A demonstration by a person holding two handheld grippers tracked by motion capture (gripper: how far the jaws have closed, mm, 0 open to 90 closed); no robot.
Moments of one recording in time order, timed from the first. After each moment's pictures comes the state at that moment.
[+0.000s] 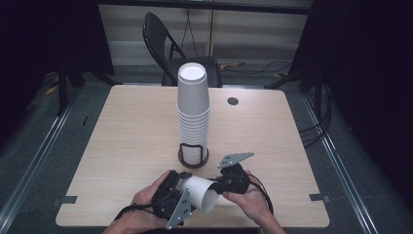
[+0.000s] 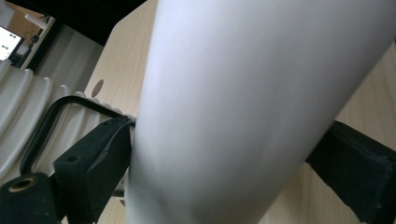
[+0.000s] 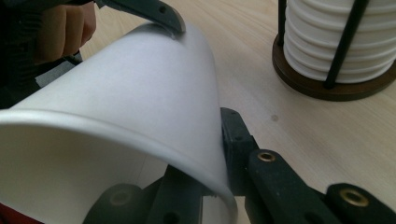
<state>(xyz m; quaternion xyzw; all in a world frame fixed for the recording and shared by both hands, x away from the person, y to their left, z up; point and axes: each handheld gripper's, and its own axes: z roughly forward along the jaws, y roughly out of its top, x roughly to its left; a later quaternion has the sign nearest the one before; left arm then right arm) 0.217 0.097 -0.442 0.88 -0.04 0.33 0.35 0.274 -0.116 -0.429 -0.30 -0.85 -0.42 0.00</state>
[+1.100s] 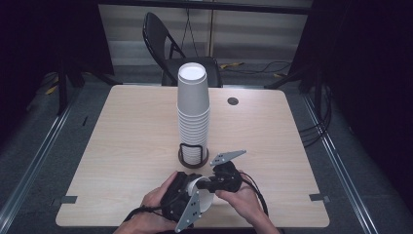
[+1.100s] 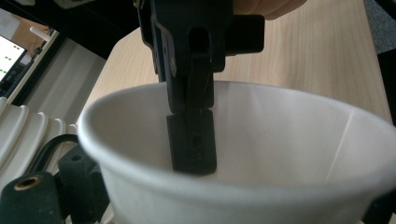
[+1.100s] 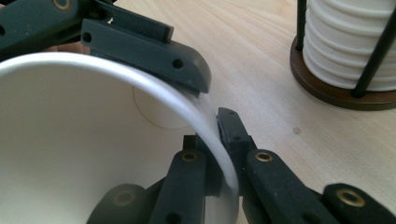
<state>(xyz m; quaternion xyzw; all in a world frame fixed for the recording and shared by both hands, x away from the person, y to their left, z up) 0.210 0.077 -0.438 0.86 -0.04 0.33 0.38 0.278 -0.099 -0.431 -0.31 -0.85 -0.42 0.03</state>
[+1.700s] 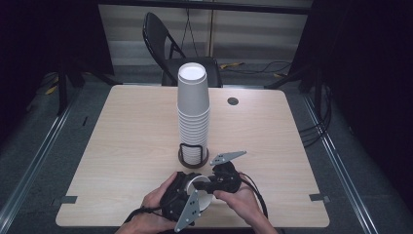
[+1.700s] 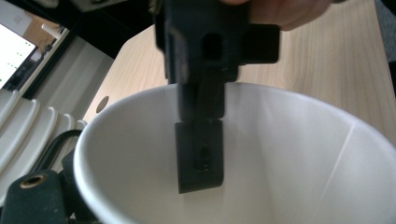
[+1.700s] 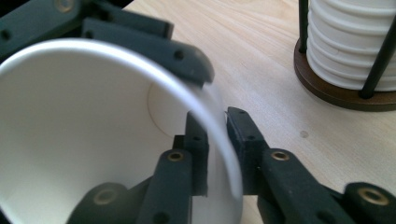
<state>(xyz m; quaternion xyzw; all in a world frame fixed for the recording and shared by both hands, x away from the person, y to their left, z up) 0.212 0.081 -0.438 0.86 -0.01 0.33 0.40 0.277 -0.098 -0.433 -0.33 -0.84 -0.44 0.04</state>
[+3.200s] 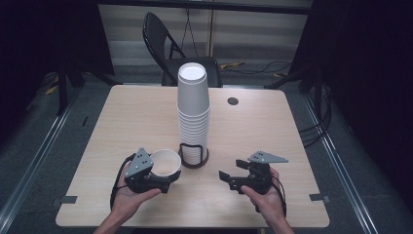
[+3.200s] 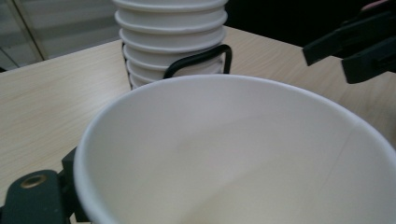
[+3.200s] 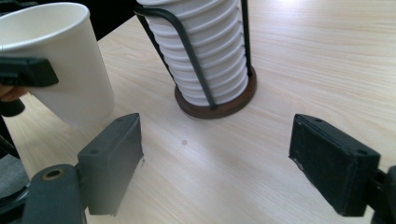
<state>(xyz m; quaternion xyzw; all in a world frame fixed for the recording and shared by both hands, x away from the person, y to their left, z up) 0.272 0.173 -0.429 0.77 0.30 0.20 0.53 0.269 -0.174 -0.431 -0.43 -0.75 -0.49 -0.11</state>
